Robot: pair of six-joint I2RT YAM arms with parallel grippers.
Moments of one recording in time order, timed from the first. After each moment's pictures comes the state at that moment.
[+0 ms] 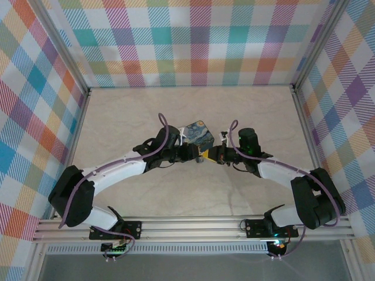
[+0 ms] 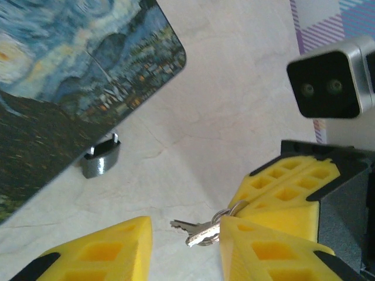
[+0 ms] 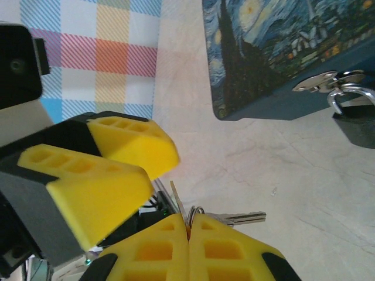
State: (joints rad) left arm -0.74 1.44 0.92 -0.14 0.26 -0.79; right arm 0.43 1.38 0.57 0.28 -0.89 0.92
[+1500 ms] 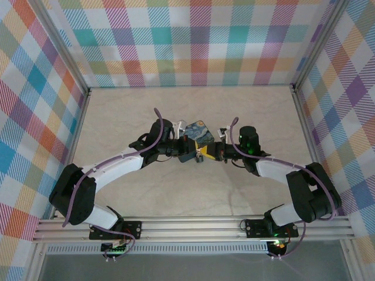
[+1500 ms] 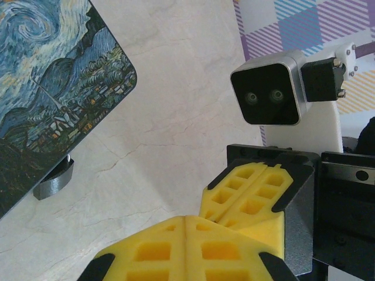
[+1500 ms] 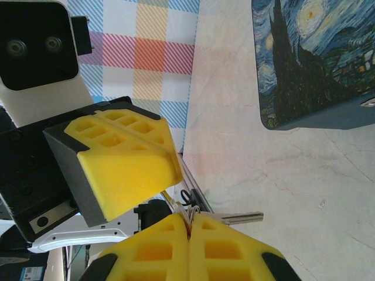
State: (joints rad) left arm -0.66 1.46 0.92 -0.03 0.48 -0.82; right arm 0.42 1.44 0.57 0.50 -0.98 1.07
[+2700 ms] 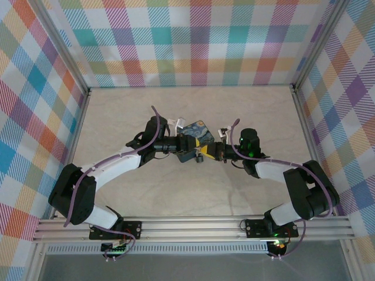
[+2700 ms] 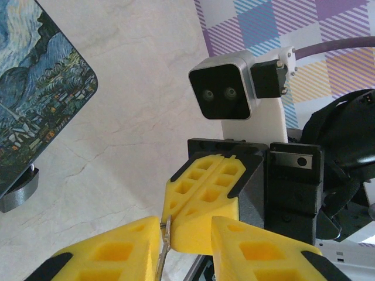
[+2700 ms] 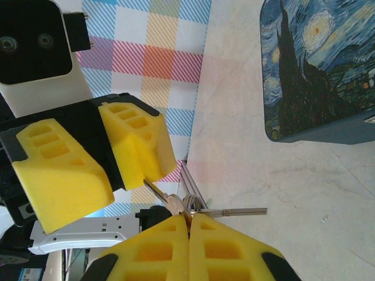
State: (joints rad) left arm -0.59 1.46 0.90 0.06 0.63 -0.81; right arm 0.41 1.47 0.53 0.66 -0.96 1.12
